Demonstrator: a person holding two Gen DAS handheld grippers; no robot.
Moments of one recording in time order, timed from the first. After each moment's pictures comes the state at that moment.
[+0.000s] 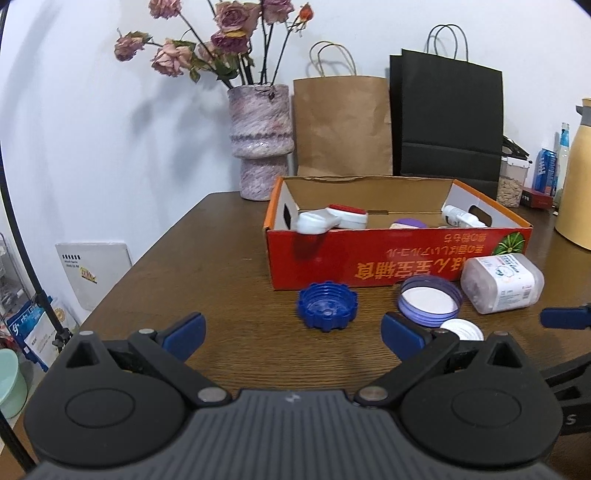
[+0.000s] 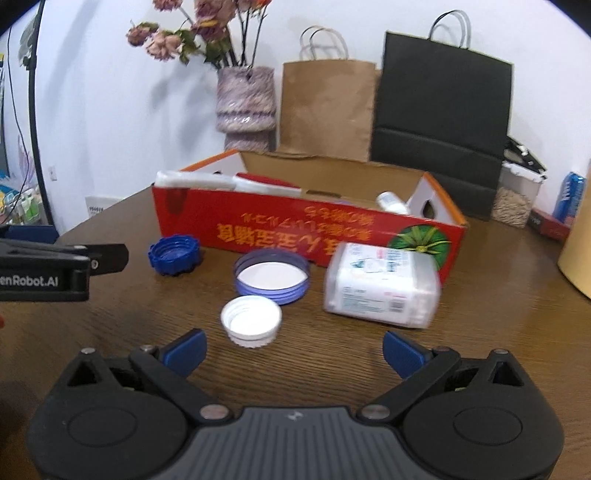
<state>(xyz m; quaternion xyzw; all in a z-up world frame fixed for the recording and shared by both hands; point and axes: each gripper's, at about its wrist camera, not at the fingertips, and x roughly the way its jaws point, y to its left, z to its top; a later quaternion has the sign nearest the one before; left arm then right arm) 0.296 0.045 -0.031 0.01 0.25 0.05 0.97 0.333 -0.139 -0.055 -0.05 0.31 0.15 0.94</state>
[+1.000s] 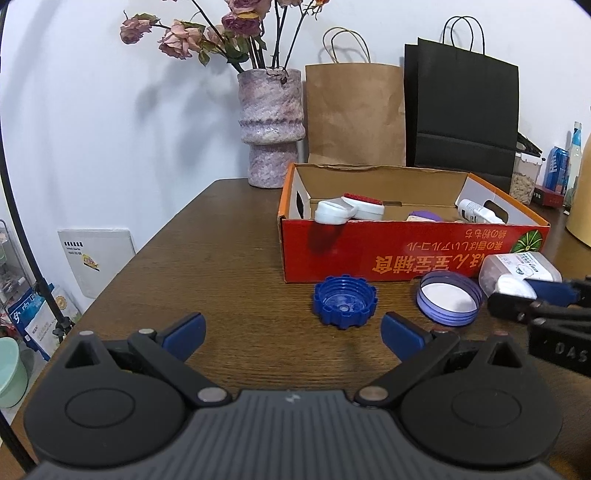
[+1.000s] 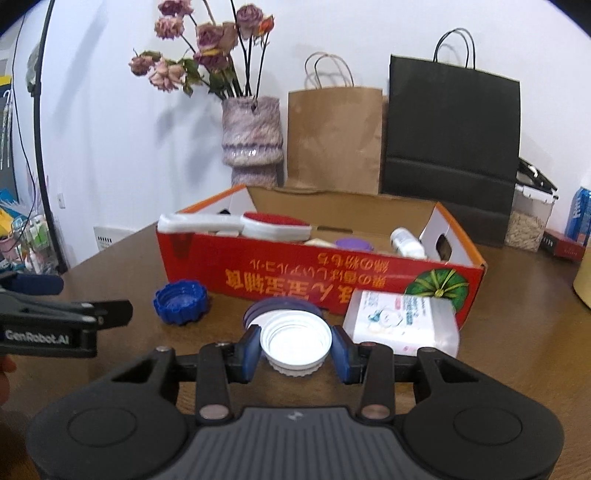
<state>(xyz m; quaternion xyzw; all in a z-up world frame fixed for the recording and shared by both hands) 0.312 0.053 -0.036 0.00 0.27 0.05 0.96 0.350 -0.139 -0.041 -0.03 0.26 0.16 0.95</state>
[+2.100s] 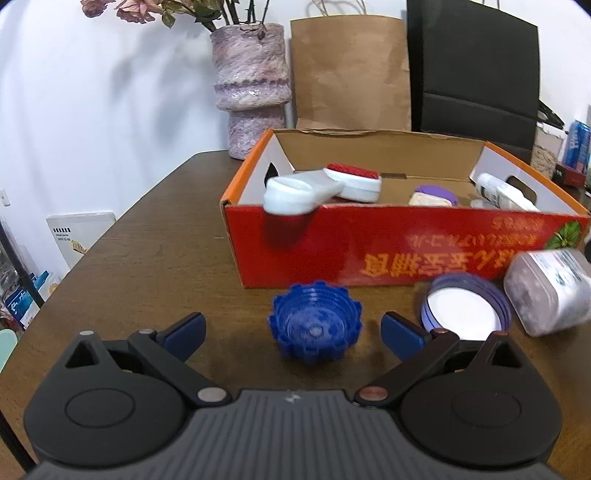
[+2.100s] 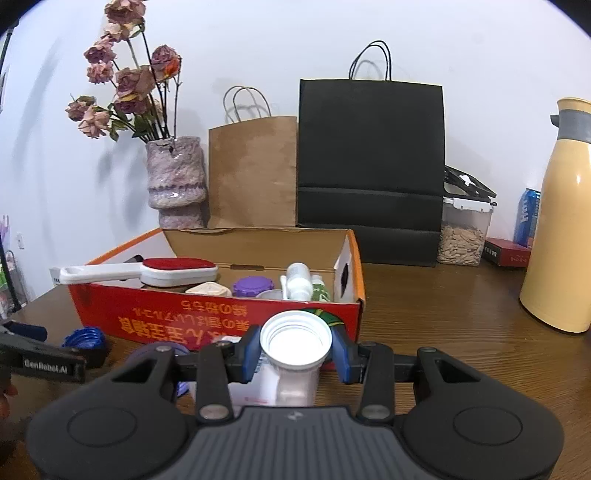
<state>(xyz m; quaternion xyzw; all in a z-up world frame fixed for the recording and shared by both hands) 0.390 0.028 -0.064 0.01 0.32 0.07 0.94 0.384 -0.220 -0.039 -0.01 0.22 0.09 0.97</state>
